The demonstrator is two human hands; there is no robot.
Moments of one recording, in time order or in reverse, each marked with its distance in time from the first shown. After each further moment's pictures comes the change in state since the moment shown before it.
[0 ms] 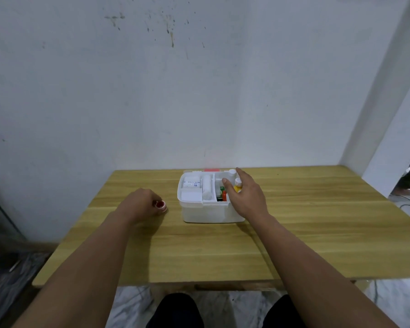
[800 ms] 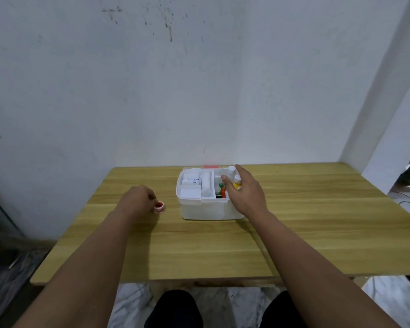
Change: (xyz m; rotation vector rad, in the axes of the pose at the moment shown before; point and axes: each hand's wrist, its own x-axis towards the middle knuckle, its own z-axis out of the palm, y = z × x) left_hand 0.009 -0.006 0.012 -0.079 0.082 -0.199; right_hand 0.000 0.001 0.001 -0.014 -0.004 0.001
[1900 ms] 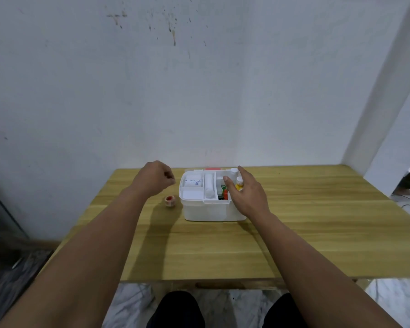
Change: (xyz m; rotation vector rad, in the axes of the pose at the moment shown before) left_hand 0.012 0.057 -0.047 -0.182 0.082 0.188; right_hand -0.001 -0.005 -0.002 -0.002 -0.007 0.013
